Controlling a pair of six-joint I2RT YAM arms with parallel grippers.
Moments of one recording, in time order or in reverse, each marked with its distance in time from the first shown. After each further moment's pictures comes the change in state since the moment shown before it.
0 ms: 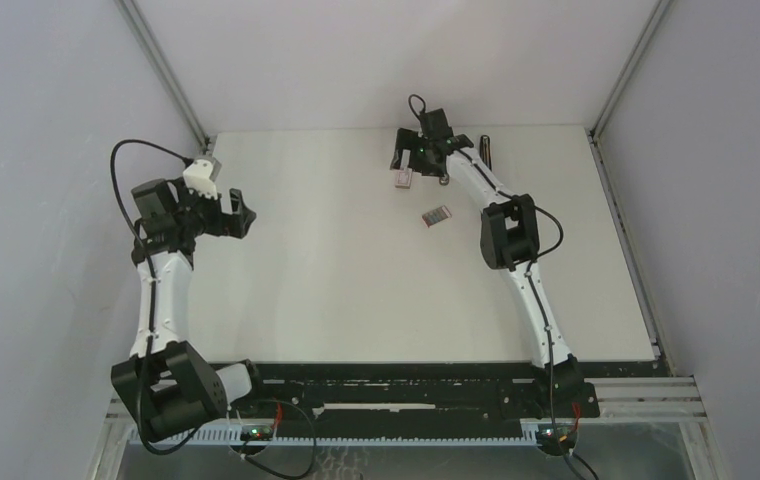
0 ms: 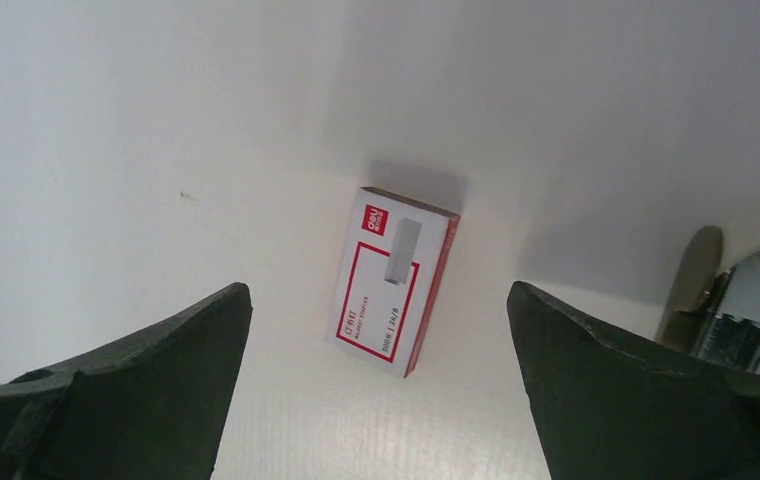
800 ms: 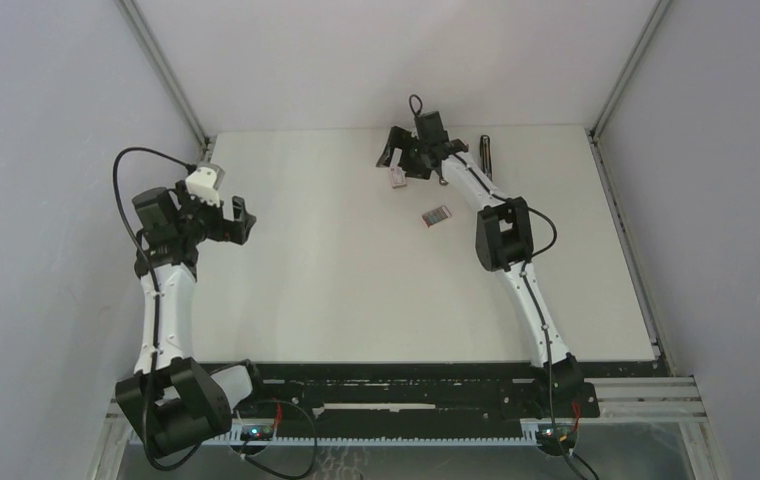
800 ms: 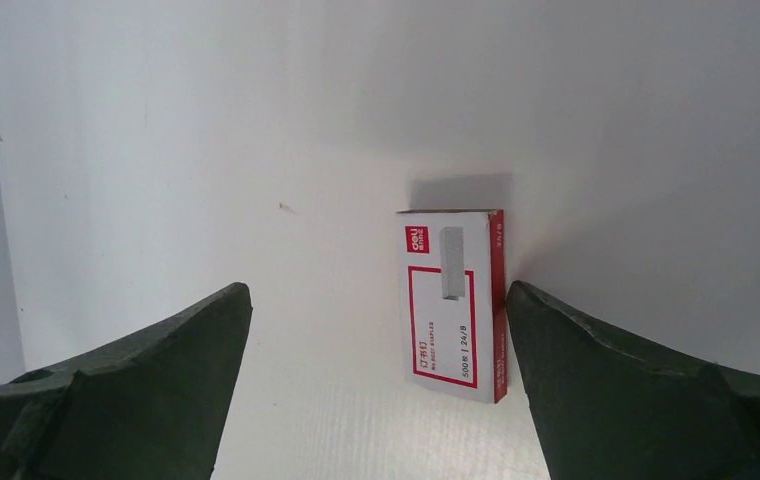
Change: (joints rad) left arm 0.000 -0.082 -0.070 0.049 0.005 0.050; right arm 0.010 0.074 0.059 0.086 -0.153 0.151
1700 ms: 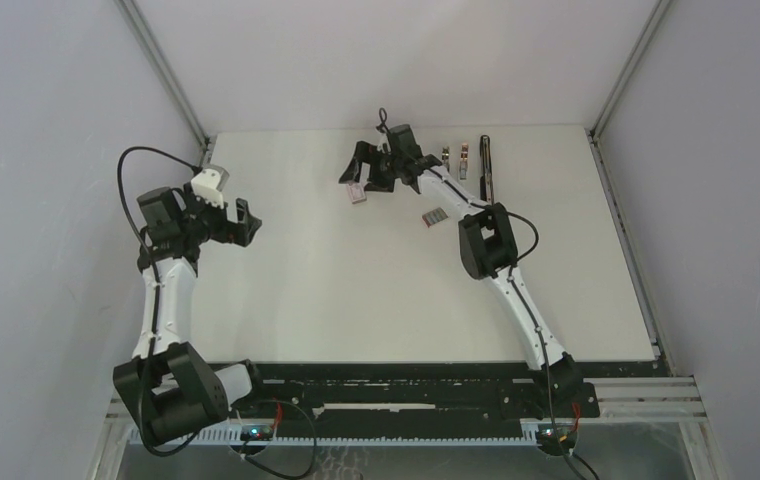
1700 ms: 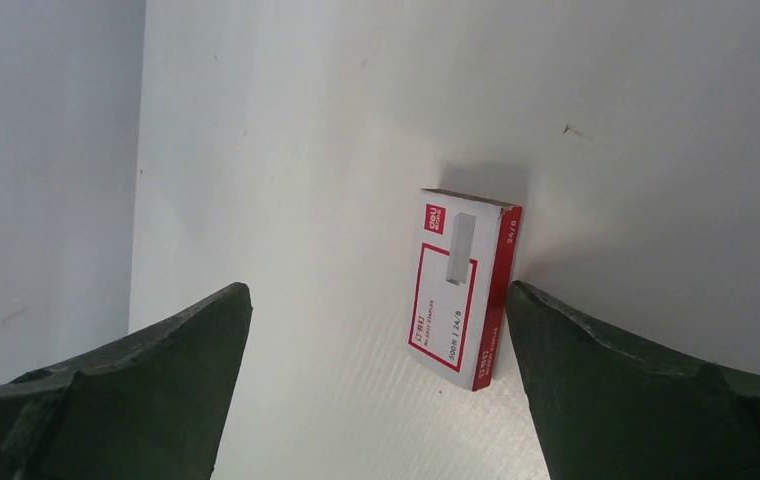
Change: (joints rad) left arm 0.000 0.045 -0.009 0.006 0.061 0.014; right arm 0.114 0.045 -0.020 0.182 -0.259 0.041
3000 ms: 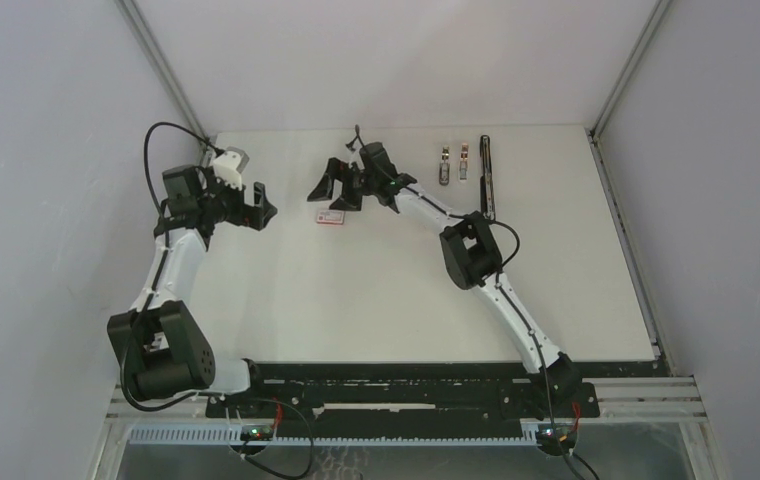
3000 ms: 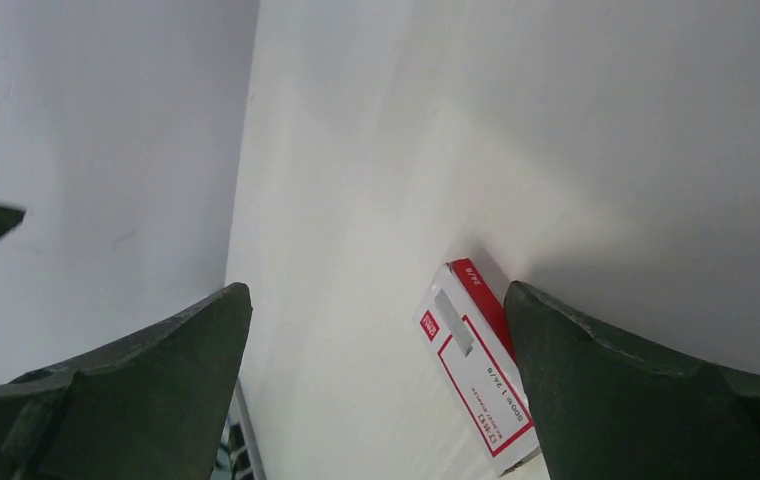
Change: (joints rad) left arm -0.129 0.212 0.126 0.027 -0.063 -0.037; right arm 0.111 0.042 -0.026 0.184 -0.083 0.195
